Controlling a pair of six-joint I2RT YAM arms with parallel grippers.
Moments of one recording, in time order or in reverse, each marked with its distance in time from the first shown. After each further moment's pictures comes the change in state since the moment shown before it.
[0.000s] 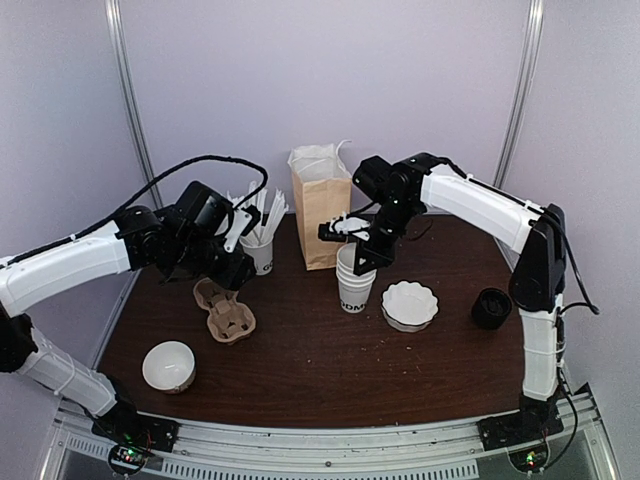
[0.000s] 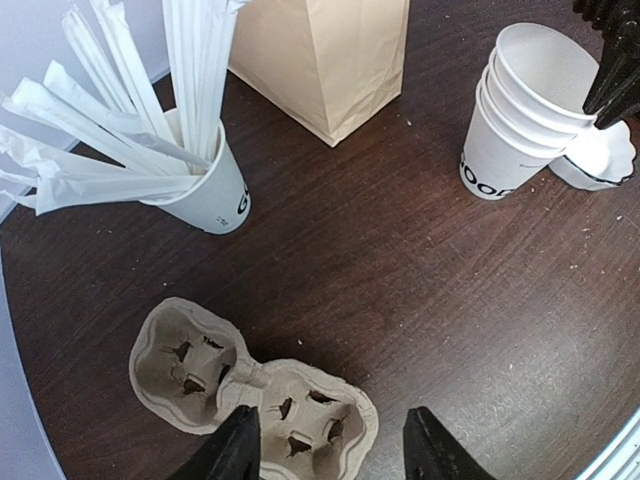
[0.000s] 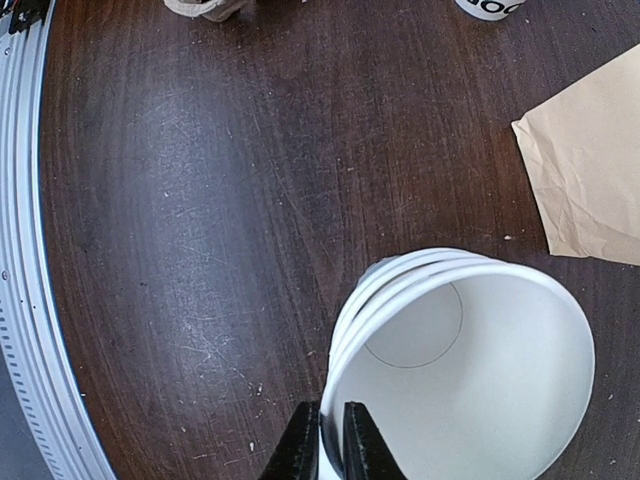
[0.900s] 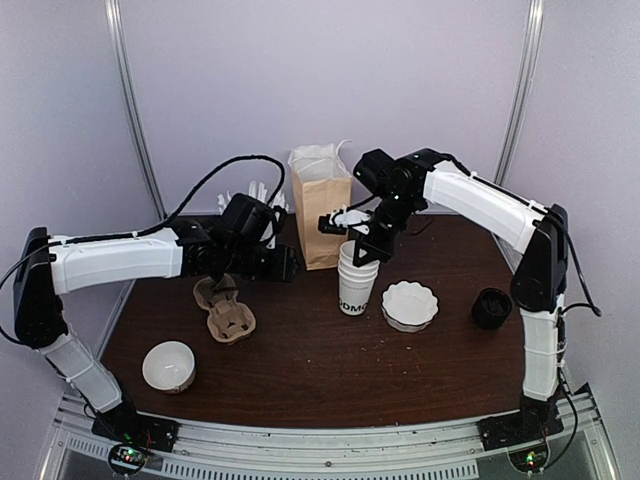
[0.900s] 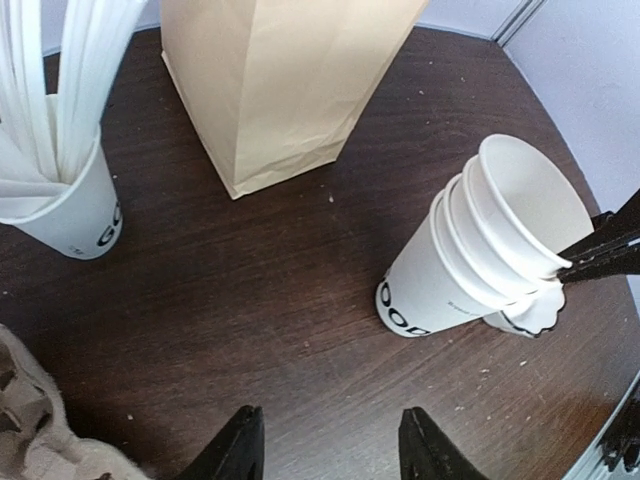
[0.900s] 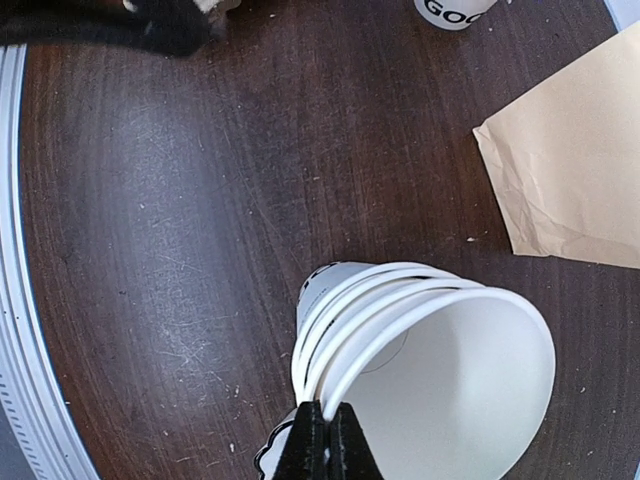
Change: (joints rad) left arm -0.043 0.241 0.007 0.361 0.087 -0.418; right arm 0.000 -0.005 0.023 0.023 0.044 0.009
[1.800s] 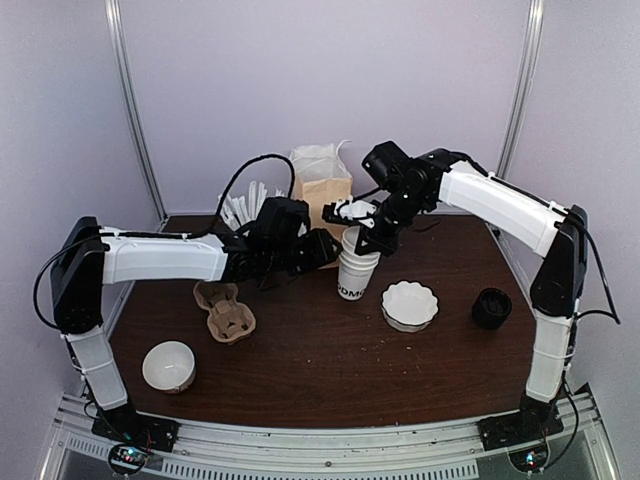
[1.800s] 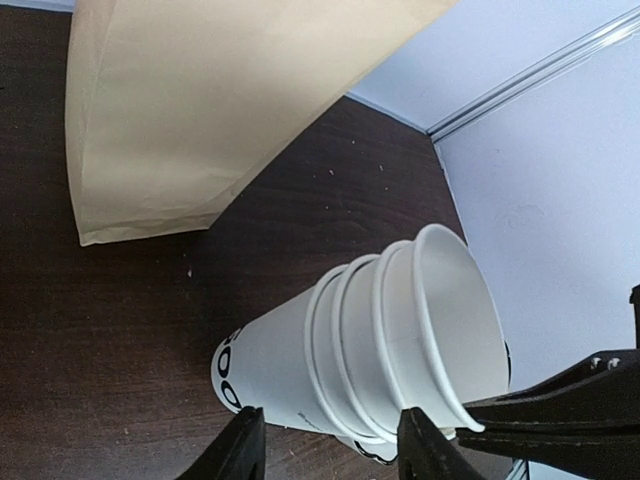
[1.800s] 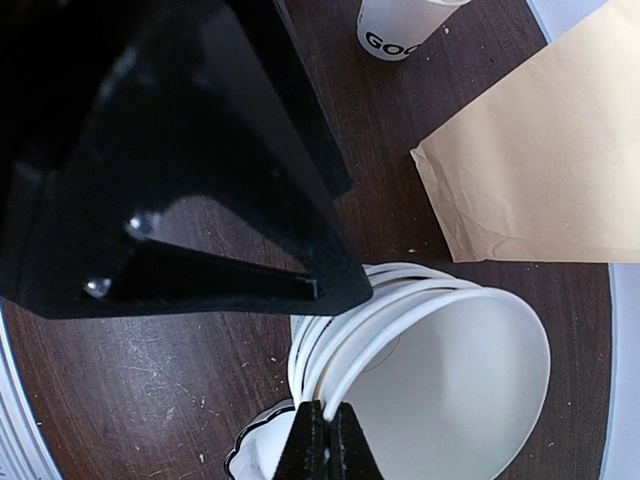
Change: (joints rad) left arm -0.055 0.232 0.113 0.362 0.004 -0.359; right arm 0.003 -0.121 -0.131 0.163 0.065 0.014
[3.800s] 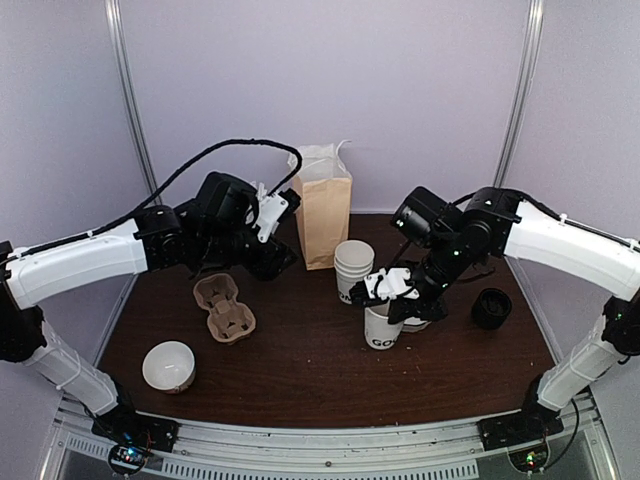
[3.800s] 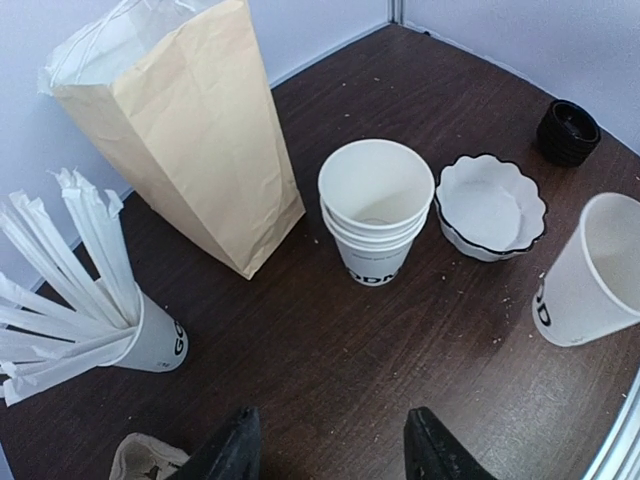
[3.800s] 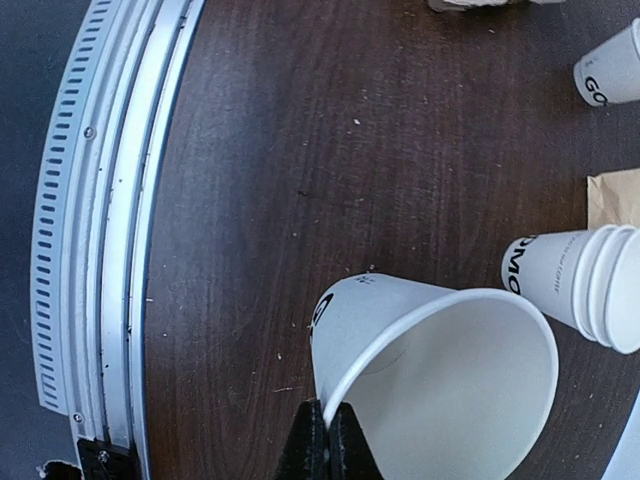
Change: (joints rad) left arm -0.017 -0.366 -0.023 -0.496 -0.033 0.895; right arm 0.206 -0.463 -0.511 -0.062 -0.017 -0.133
